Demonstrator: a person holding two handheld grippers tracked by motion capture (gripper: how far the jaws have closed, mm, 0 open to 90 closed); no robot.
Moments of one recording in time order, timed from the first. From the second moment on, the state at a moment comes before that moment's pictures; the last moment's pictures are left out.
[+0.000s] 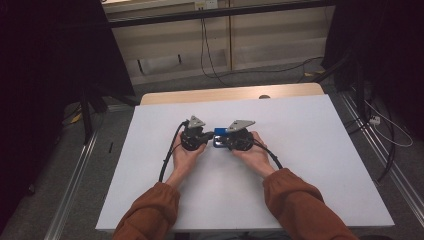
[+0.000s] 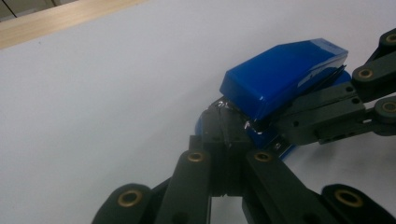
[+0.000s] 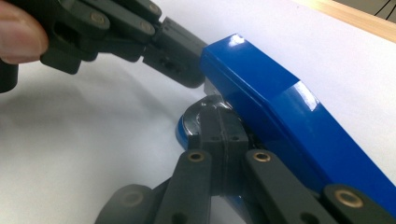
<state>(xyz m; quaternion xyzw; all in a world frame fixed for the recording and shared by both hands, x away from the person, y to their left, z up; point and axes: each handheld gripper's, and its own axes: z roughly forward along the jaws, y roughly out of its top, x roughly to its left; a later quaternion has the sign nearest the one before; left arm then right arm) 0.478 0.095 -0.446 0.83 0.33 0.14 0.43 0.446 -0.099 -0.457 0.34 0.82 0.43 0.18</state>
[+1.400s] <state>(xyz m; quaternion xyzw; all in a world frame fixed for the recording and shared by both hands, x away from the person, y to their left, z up) 0.474 0.092 -0.431 0.81 0.32 0.14 0.47 0.443 -0.097 -0.460 0.34 0.81 0.43 0.19</state>
